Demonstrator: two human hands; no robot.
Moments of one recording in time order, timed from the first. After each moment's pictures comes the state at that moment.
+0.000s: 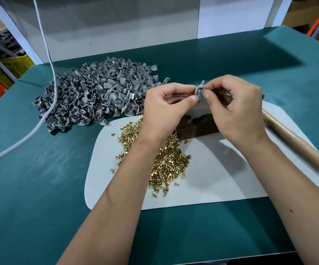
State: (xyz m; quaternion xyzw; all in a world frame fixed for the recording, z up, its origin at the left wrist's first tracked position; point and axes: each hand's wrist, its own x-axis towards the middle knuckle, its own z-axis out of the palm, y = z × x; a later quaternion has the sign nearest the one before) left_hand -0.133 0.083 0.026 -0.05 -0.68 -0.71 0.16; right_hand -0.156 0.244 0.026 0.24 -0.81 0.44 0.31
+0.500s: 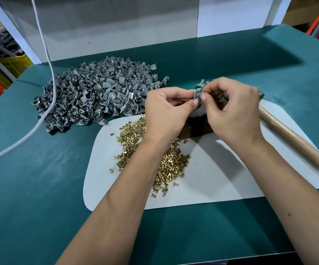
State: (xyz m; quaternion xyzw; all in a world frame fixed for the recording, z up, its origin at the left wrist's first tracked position) left_hand -0.132 0.094 0.022 0.00 -0.69 -0.70 0.18; right_hand -0.149 0.236 0.027 0.20 -0.82 0.43 0.31
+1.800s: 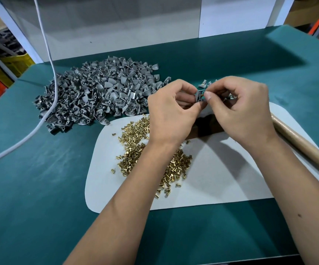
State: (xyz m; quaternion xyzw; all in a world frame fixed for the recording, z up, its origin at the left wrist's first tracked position) left_hand -0.131 0.096 0.023 -0.02 -0.80 -0.54 0.27; right_hand -0.151 0.246 0.034 0.24 -0.82 0.44 0.28
